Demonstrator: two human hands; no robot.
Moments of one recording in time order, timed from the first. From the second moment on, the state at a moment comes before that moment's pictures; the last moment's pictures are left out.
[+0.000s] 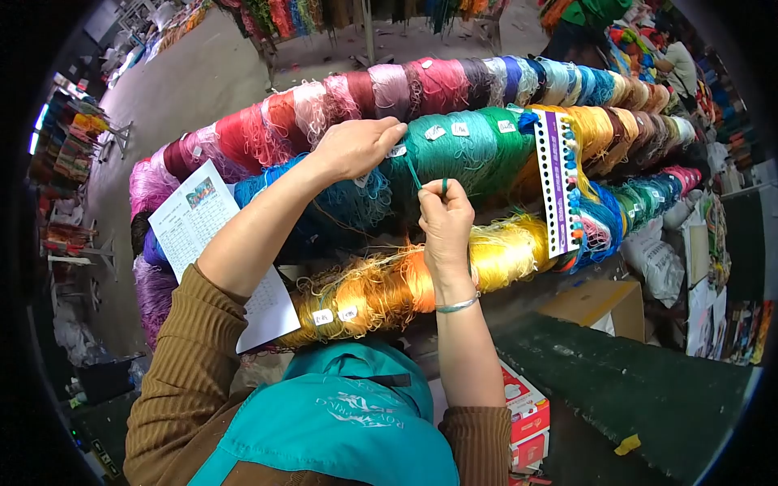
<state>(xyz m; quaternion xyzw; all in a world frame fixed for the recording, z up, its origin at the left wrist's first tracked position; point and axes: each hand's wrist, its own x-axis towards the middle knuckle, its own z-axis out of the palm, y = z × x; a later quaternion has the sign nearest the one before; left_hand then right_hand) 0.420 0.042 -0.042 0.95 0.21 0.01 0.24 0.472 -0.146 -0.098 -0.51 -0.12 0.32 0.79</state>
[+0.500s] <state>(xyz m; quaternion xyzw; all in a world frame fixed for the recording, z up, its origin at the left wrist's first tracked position) 0.420 0.040 -0.041 0.95 0.20 0.01 0.23 0.474 -0.152 -0.096 -0.47 -0.09 0.40 0.78</state>
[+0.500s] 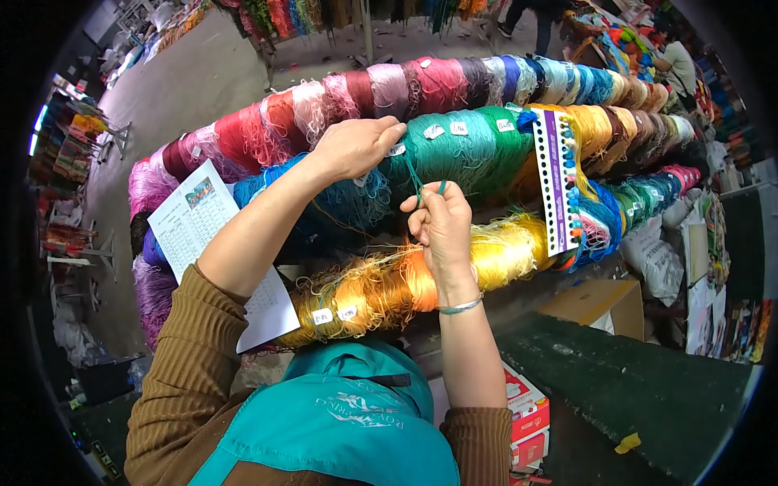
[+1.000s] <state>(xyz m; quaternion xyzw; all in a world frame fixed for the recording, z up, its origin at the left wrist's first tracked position) 0.420 0.040 -0.042 0.95 0.20 0.02 0.23 0.469 -0.133 -0.094 -0.56 -0.10 0.33 0.75</state>
